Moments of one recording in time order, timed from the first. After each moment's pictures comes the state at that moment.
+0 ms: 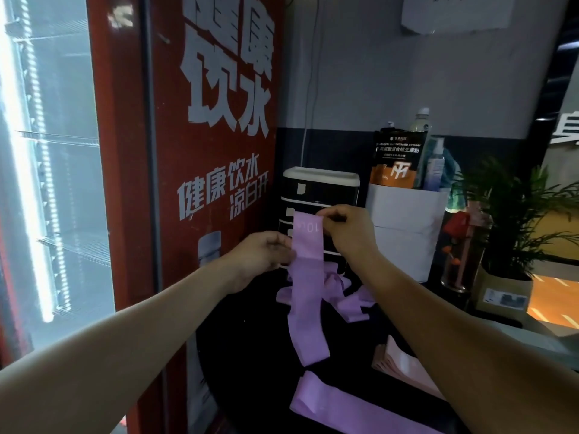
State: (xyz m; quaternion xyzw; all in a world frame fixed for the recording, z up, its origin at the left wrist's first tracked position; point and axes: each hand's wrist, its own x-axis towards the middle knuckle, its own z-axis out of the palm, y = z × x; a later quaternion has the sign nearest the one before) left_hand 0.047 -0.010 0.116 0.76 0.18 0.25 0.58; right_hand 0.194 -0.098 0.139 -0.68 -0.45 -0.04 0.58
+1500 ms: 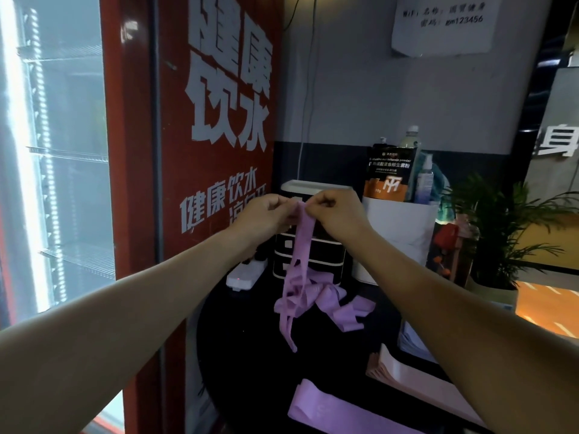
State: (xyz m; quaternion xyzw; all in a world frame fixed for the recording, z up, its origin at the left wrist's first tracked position) left_hand 0.049 -0.027 0.183 0.75 0.13 0.37 0.54; right_hand 0.166 -0.114 0.195 -0.66 -0.52 -0.06 0.53
